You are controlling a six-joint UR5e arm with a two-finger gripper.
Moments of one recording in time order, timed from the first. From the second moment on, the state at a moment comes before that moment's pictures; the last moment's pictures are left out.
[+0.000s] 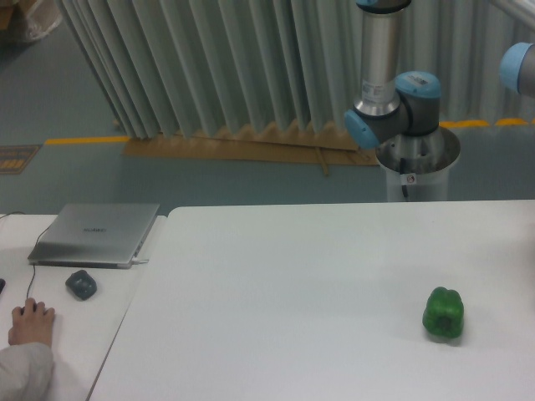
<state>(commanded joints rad) 2.78 -1.74 -1.64 -1.26 1.45 2.05</state>
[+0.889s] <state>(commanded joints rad) 2.80 -1.79 -1.60 -1.17 1.59 1.94</state>
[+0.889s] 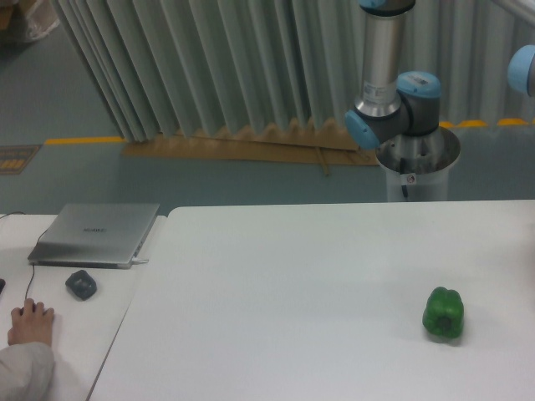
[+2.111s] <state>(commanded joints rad) 2.83 -1.92 -1.54 -1.08 1.59 2.28</state>
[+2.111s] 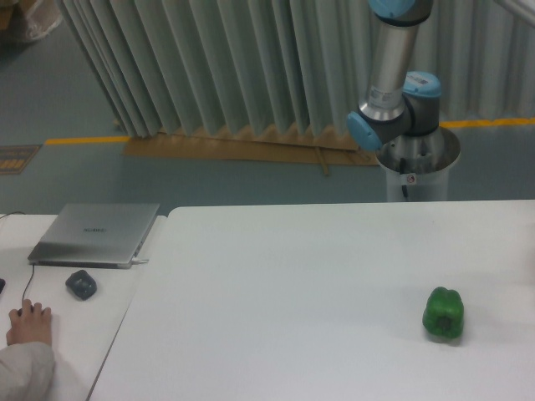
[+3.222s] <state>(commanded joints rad) 2.89 -2.02 -1.52 -1.08 1.60 2.48</state>
